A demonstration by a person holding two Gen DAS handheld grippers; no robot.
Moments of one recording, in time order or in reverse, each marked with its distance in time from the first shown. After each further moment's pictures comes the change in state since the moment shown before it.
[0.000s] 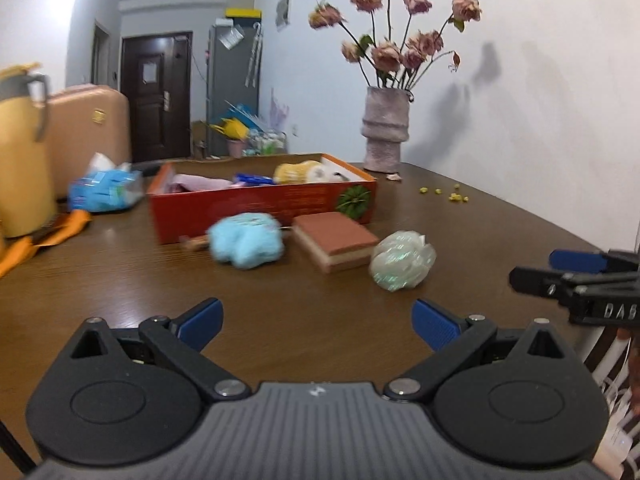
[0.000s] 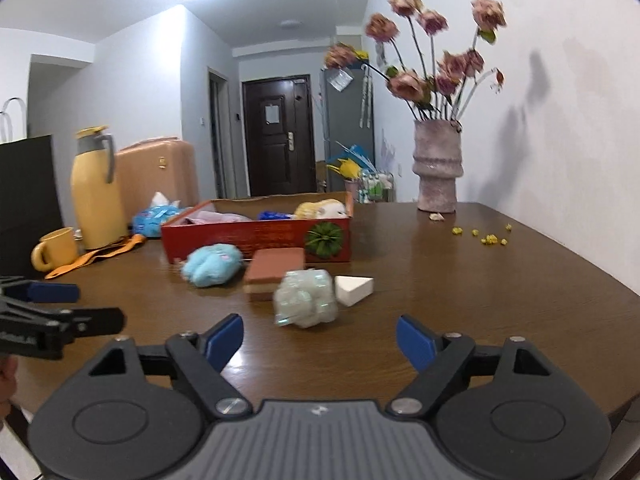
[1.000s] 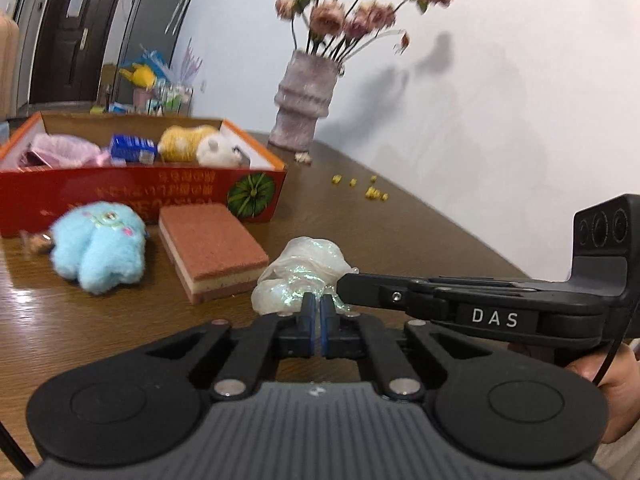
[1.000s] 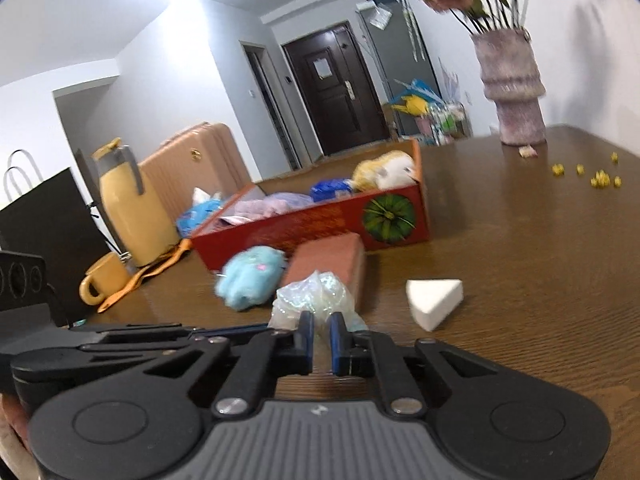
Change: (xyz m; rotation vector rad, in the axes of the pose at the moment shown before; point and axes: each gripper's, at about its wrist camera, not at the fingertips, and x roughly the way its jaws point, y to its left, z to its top) left arm 0.093 -0.001 0.038 -0.102 0.095 -0.348; right arm 0.118 -0.021 0.041 0.164 0.154 0.318
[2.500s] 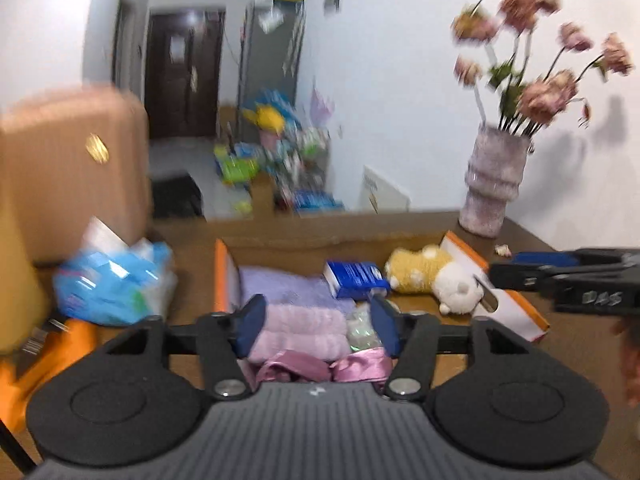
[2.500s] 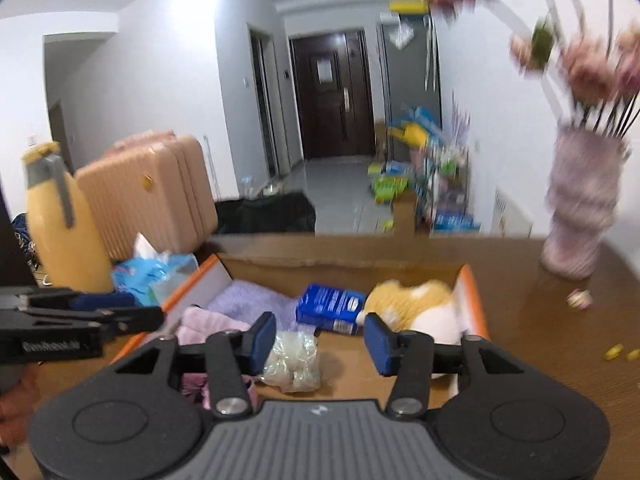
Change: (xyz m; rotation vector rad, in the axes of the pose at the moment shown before) left arm -0.008 0.161 0.156 0.039 -0.099 0.434; right arm 0.156 0.045 0.173 -0.208 -0.013 -0.150
